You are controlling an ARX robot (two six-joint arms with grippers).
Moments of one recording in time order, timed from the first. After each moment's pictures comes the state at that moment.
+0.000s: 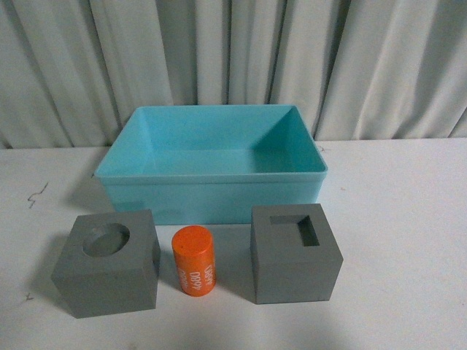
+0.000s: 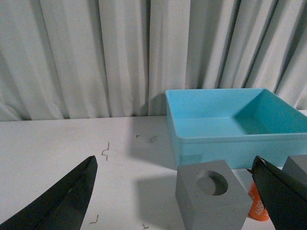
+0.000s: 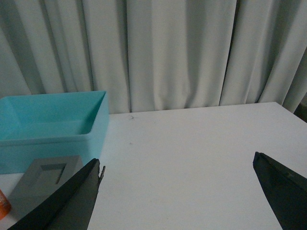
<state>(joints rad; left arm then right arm) 0.00 0.01 0.01 0.00 0.00 0.00 0.00 0.00 0.01 0.00 0.00 0.01</state>
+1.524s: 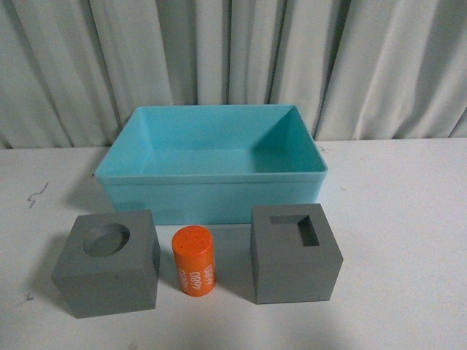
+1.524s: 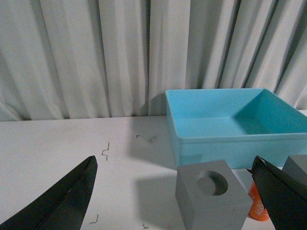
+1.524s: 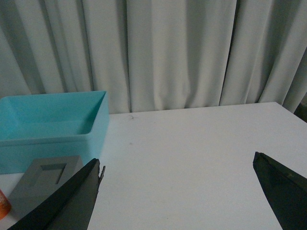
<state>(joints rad) 0.00 0.01 0.01 0.00 0.00 0.00 0.00 0.00 0.01 0.00 0.00 0.01</state>
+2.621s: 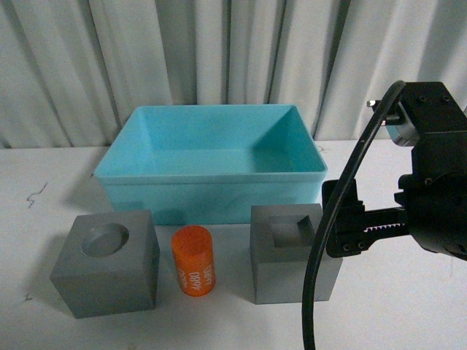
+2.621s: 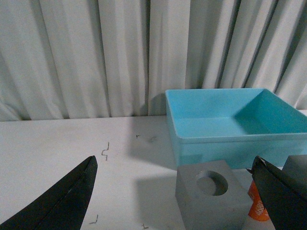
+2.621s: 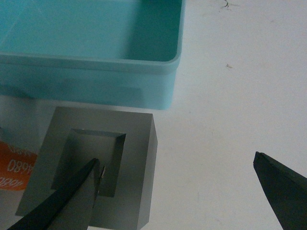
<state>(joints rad) 0.00 0.01 0.01 0.00 0.00 0.00 0.35 1.73 0.68 0.48 0.08 0.11</state>
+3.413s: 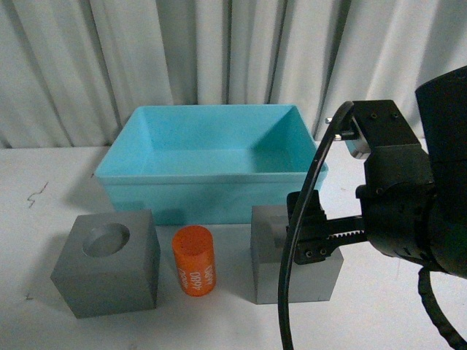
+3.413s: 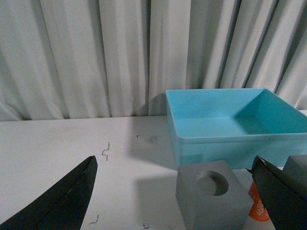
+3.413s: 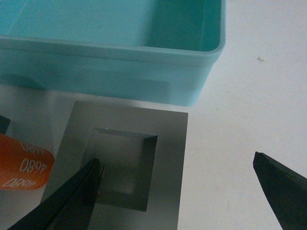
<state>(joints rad) 0.00 0.01 0.01 0.00 0.00 0.00 0.40 1.83 0.75 0.47 0.09 0.13</state>
